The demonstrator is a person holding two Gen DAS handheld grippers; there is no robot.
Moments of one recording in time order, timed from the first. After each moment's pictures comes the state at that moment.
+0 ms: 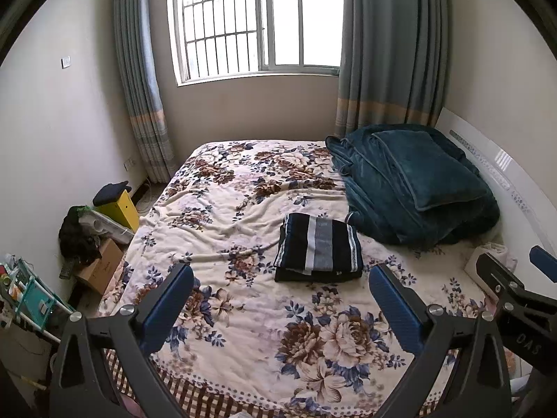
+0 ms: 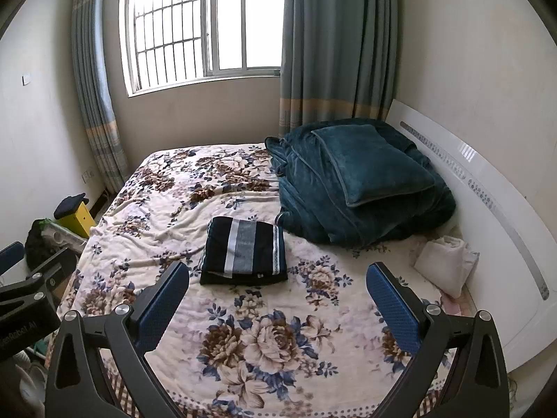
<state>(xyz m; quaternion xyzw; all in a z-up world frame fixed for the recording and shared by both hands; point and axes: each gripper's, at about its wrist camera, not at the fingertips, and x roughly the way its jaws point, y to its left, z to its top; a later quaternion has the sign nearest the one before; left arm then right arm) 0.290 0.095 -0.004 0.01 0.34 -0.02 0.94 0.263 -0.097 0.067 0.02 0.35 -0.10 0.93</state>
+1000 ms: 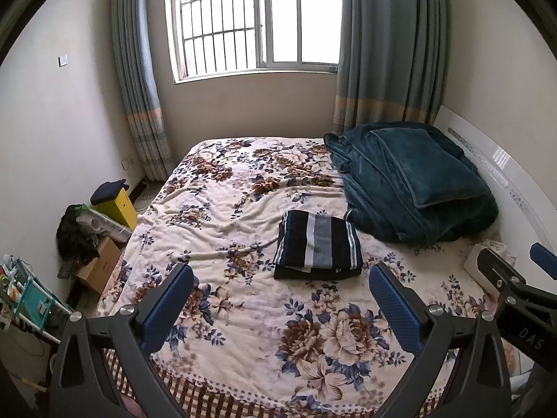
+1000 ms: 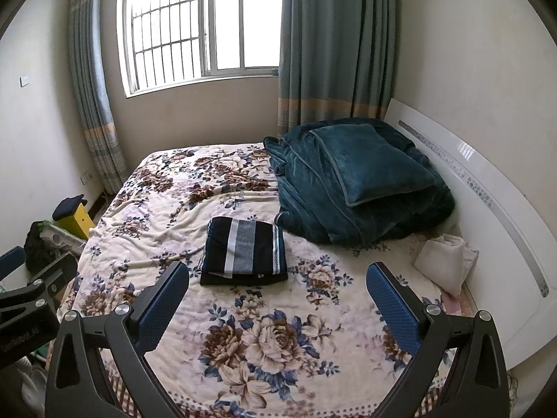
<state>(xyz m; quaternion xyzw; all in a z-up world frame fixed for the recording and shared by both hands) 0.292 0.104 -0.007 0.01 0.35 -0.03 0.94 0.267 -0.093 0.064 0.02 0.35 -0.10 0.93</state>
